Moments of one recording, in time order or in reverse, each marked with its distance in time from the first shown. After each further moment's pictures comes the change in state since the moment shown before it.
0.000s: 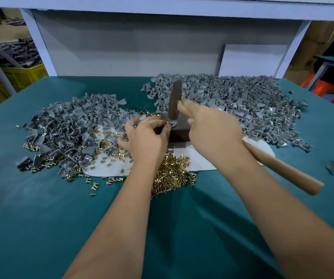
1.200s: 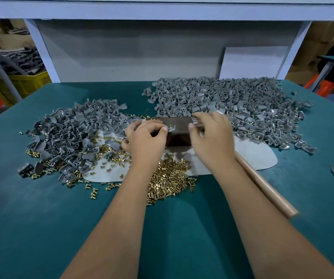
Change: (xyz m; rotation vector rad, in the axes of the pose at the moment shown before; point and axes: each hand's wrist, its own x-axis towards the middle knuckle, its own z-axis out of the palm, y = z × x) left_hand -0.002 0.010 -0.014 -0.204 -0.117 -0.058; right_hand -0.005 0.023 0.049 0.329 0.130 0.158
